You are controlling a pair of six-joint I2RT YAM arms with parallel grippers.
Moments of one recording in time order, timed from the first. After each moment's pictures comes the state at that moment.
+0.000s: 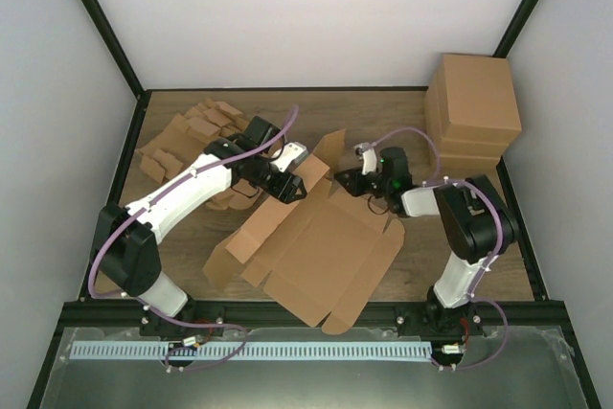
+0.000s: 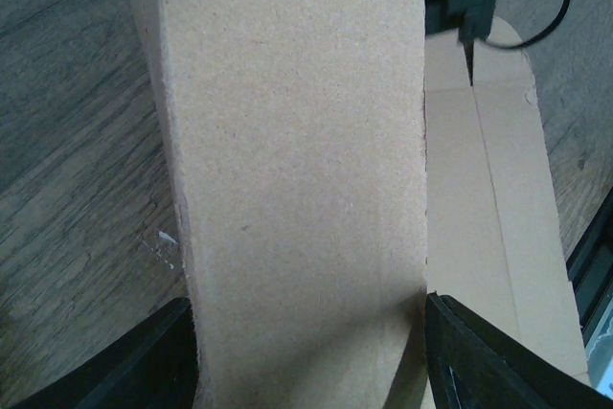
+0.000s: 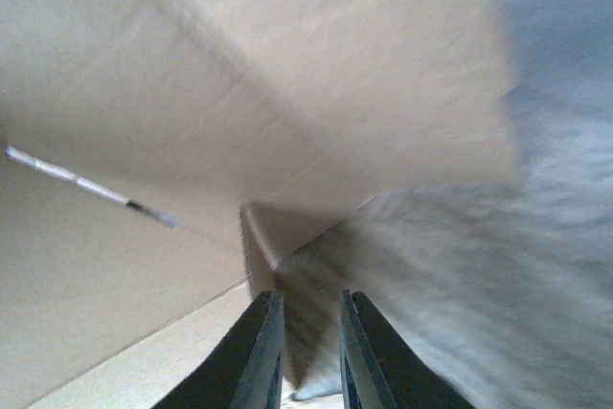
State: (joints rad) left arm -0.60 1.58 1.30 -0.80 0.40 0.02; right arm 0.35 1.76 0.69 0.51 -0.57 0.30
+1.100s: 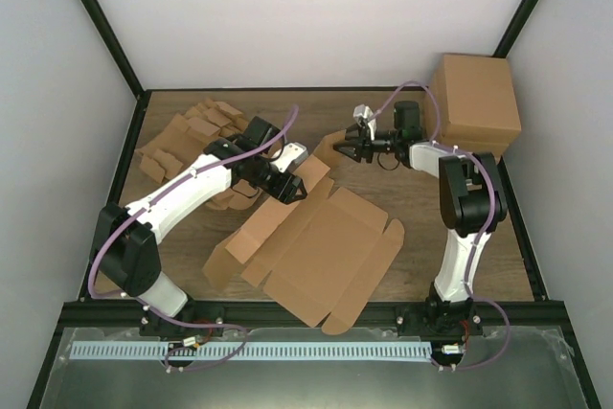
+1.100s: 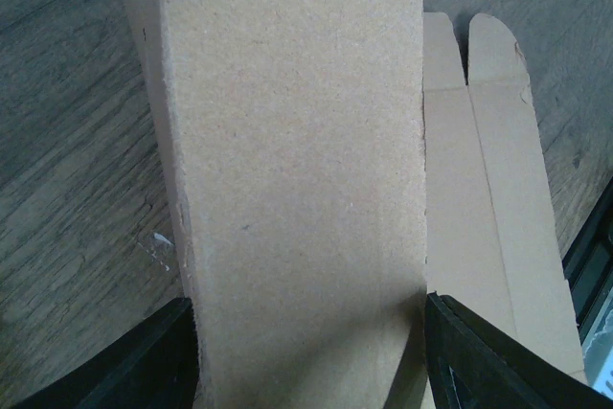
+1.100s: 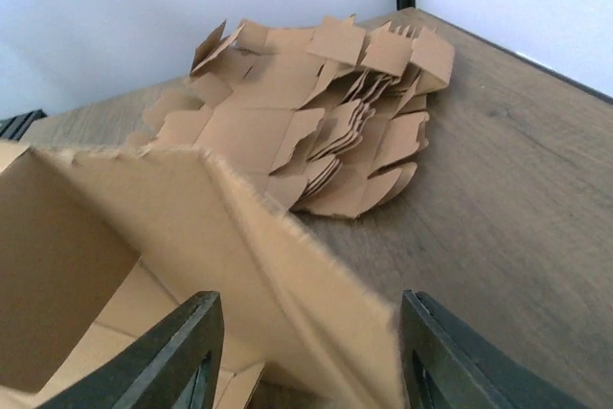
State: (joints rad) left arm -0.60 1.58 1.29 -0.79 0.41 0.02; right arm 0.16 1.96 1.20 0.24 -1.15 -0.34
